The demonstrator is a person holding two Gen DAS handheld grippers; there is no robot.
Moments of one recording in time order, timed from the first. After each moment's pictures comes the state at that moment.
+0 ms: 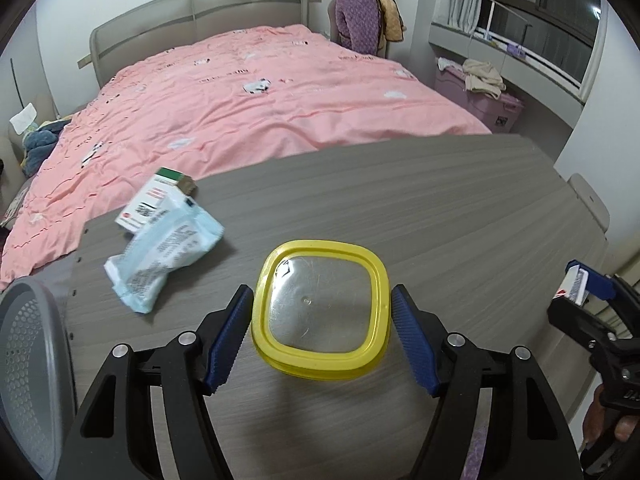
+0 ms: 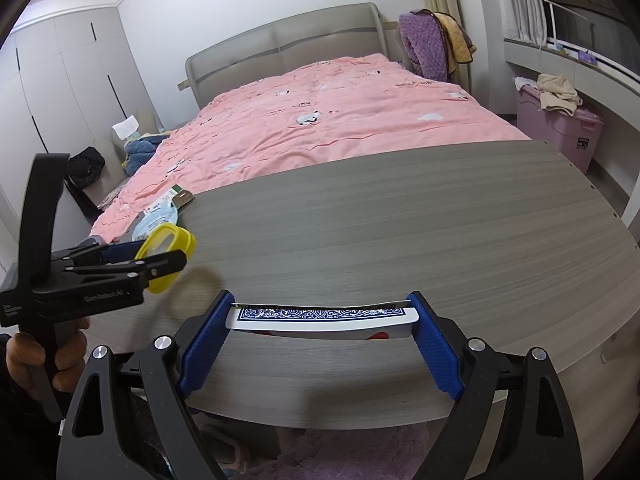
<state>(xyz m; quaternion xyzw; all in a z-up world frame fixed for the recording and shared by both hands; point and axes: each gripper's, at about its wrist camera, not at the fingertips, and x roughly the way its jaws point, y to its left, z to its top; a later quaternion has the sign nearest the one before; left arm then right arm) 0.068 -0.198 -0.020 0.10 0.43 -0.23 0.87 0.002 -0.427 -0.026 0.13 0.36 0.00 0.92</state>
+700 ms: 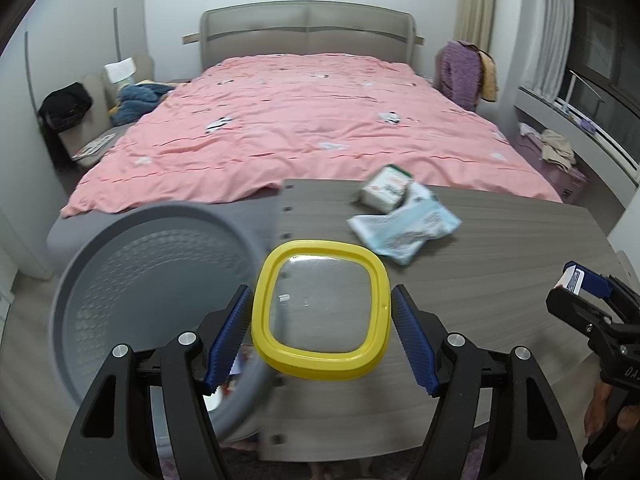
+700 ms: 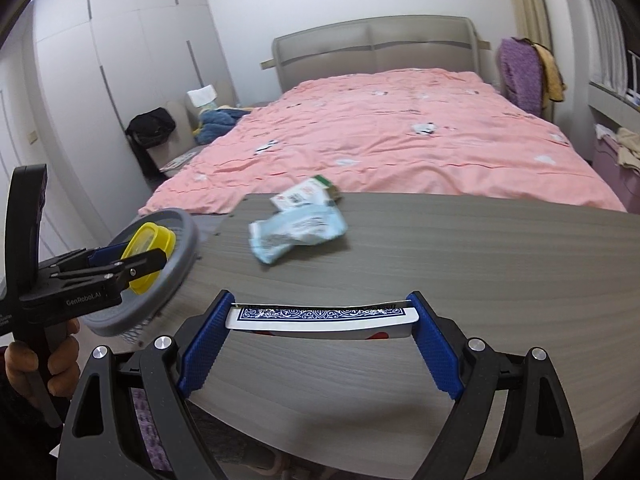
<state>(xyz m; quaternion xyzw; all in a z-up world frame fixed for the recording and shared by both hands) 0.053 0.014 0.006 0.02 0.40 -0.09 0.91 0.062 -0.255 0.000 0.07 0.35 0.14 0.92</state>
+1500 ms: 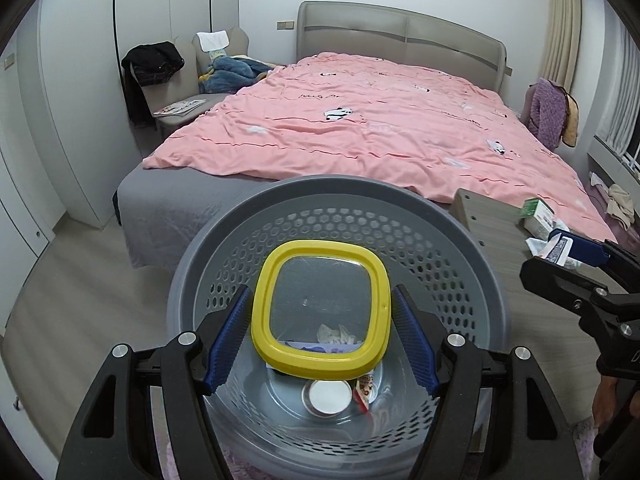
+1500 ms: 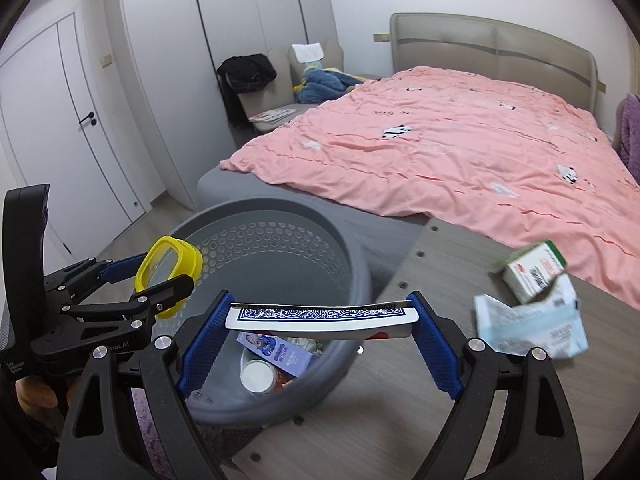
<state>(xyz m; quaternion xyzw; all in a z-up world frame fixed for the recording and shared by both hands) 0.066 0.171 -0.018 -0.04 0.40 0.04 0.92 0.147 -0.047 -0.001 -0.03 0.37 0.29 0.88</state>
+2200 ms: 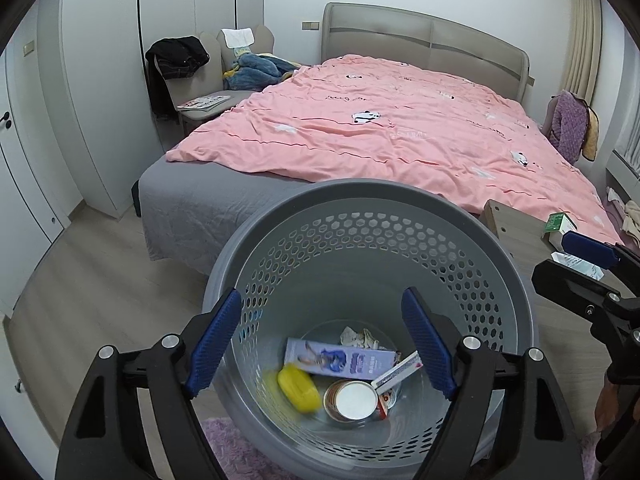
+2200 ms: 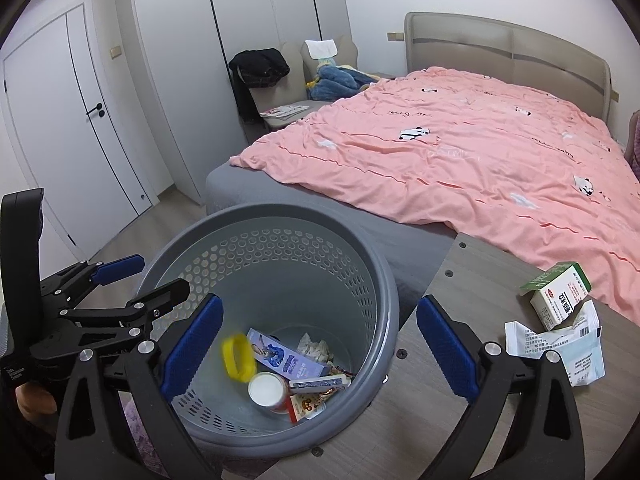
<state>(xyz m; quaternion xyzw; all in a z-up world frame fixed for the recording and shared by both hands) 0.065 0.189 -0.020 -0.05 0.39 0.08 0.91 0.154 -0.035 0.000 -0.03 0.37 0.30 0.88</state>
